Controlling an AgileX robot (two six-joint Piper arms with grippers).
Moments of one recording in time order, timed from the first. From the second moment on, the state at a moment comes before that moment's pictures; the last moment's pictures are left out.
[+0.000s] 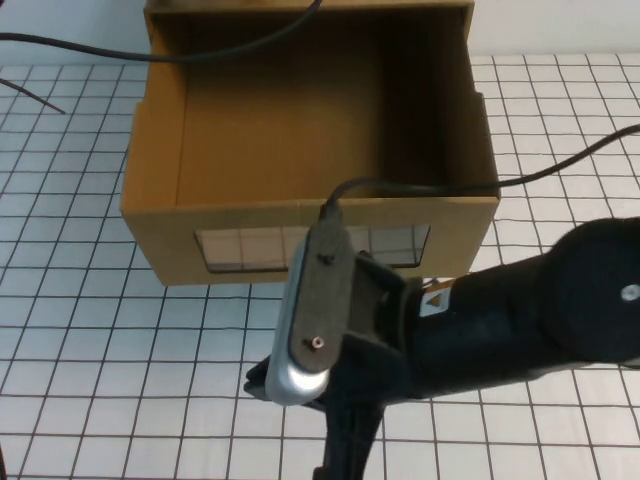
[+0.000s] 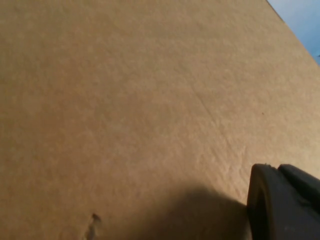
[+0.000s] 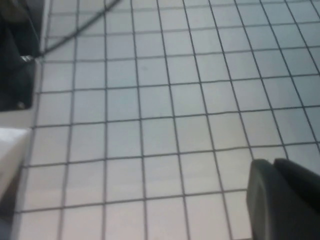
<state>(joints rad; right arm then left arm) 0.90 1.42 -1.04 0.84 0.54 -1.14 -0.23 2.01 -2.10 -0.78 0.90 0.35</state>
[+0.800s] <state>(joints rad) 0.82 1.84 -1.33 0.87 0.07 -1.39 -0.23 2.02 -2.11 -0.80 0.89 0.29</state>
